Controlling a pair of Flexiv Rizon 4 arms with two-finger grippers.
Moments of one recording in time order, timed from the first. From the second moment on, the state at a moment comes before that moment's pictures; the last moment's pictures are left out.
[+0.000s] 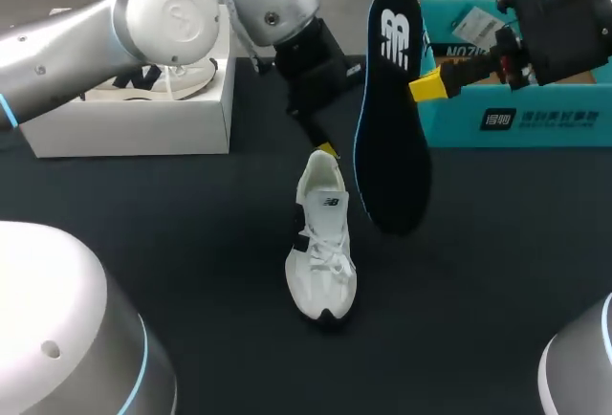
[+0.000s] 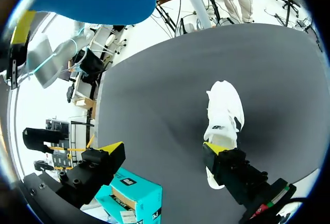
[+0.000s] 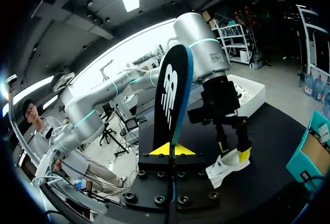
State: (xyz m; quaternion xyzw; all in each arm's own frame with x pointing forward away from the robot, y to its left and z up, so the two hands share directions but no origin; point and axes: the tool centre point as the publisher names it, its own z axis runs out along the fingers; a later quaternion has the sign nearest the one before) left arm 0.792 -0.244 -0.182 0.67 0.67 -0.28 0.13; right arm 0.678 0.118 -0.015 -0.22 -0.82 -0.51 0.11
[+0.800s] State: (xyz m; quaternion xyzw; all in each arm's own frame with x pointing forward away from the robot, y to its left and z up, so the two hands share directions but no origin) left arm 0.781 -0.219 -0.116 0.63 0.59 -0.41 0.30; right arm 0.705 0.049 -0.022 -0.34 -0.69 -0.55 0.31
